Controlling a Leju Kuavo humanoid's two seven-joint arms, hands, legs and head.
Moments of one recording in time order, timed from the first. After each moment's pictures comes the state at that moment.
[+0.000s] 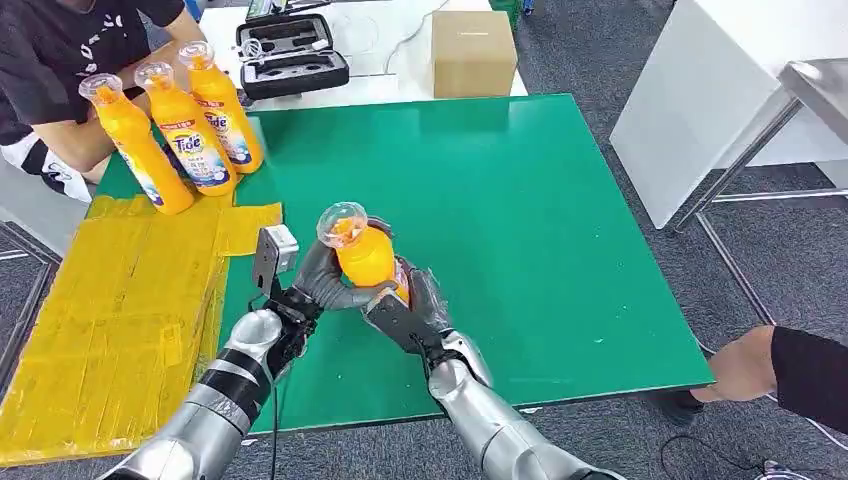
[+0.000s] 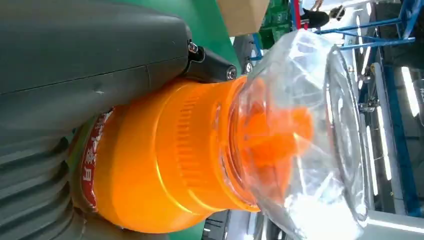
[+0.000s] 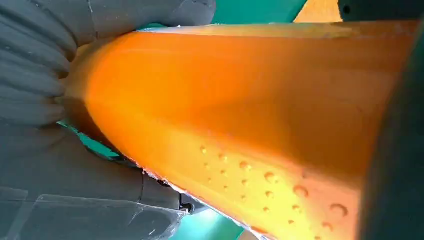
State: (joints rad) left arm -0.54 -0.18 -0.33 -0.83 0.09 -0.25 -0.44; right arm -0.50 0.34 0.33 -0.55 0.48 -0.38 -0.54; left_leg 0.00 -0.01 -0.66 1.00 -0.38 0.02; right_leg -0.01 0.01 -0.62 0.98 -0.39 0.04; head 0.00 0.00
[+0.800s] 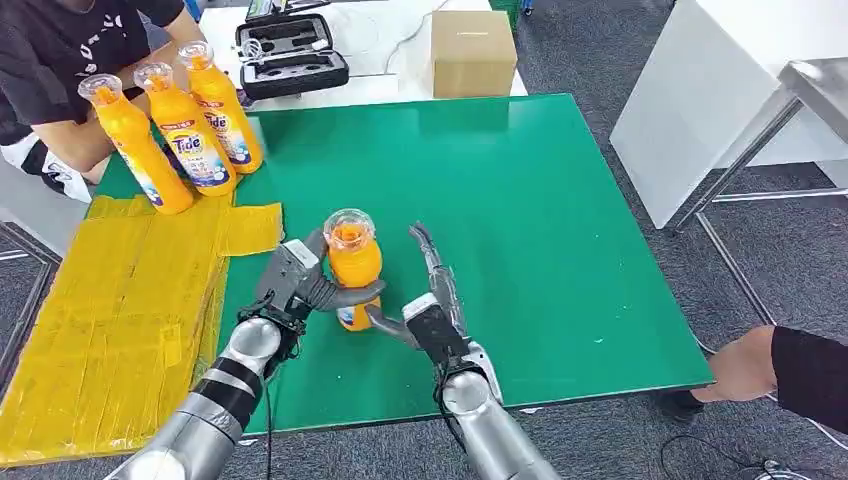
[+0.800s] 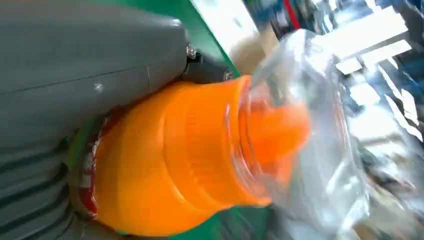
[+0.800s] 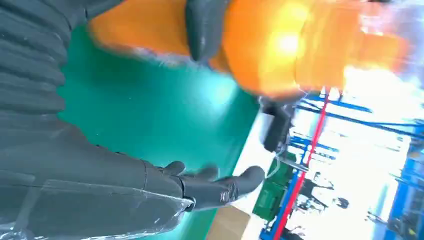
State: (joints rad) left arm -0.50 -0.14 -0.33 -0.90 -0.23 0.18 -0.42; right arm -0.26 0.29 0.34 -1.05 0.31 -0.31 -0.56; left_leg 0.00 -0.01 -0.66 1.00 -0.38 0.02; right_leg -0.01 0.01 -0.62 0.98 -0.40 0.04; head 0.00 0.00
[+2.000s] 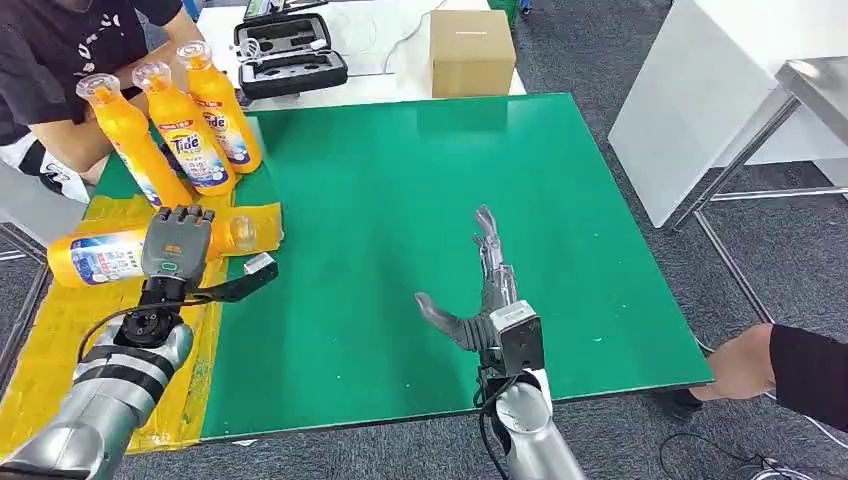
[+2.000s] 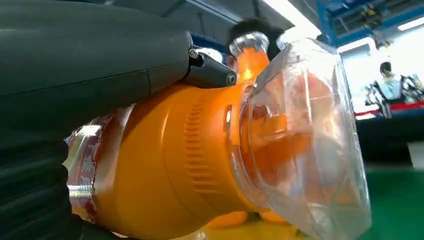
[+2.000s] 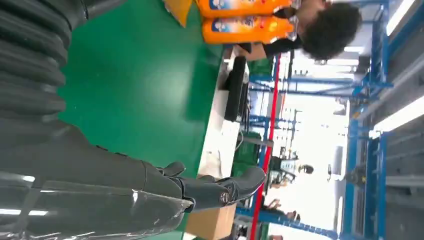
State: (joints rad) left arm -0.59 0.16 -0.25 -0.69 -1.42 0.70 0.16; right arm -0.13 0.18 0.35 -1.40 0.12 -0.21 -0.53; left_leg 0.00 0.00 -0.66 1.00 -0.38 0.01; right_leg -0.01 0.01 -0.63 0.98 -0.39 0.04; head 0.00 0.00
